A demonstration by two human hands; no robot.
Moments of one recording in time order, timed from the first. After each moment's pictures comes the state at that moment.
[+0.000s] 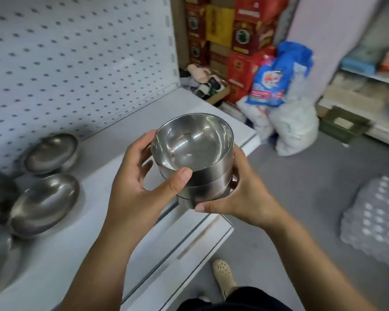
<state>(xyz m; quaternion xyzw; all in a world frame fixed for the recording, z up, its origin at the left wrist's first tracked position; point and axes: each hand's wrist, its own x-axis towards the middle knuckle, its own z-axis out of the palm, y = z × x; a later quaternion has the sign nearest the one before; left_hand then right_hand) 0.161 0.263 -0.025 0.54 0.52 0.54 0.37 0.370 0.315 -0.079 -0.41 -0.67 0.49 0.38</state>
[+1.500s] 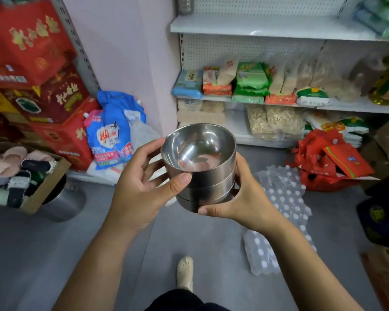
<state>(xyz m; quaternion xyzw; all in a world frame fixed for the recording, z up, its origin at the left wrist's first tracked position) 0.772 0.749 -0.050 0.64 0.27 0.40 0.60 0.970 0.641 -0.087 -0.63 -0.49 0.33 0.51</state>
